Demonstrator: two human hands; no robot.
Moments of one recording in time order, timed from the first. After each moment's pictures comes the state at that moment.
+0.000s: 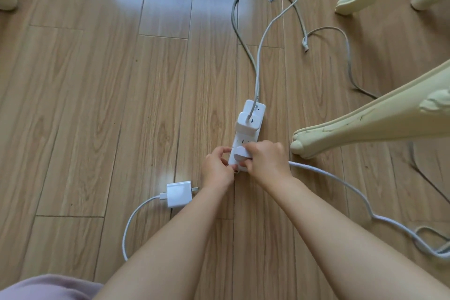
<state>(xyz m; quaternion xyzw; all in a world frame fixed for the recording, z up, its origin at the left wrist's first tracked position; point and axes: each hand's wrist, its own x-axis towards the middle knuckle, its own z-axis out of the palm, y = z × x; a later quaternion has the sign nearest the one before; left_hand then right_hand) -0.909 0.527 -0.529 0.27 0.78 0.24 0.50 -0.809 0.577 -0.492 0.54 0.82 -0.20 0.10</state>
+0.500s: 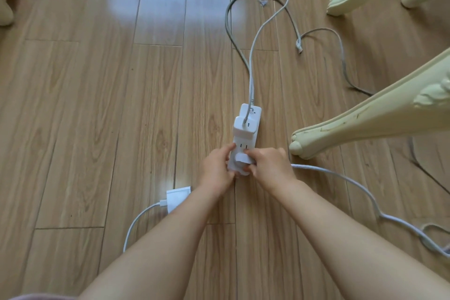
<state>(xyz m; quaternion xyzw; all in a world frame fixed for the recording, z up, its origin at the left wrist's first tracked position) -0.922 0.533 -0.523 0.47 0.73 0.16 0.47 -0.797 0.577 -0.502 0.55 0.79 -0.25 0.11</state>
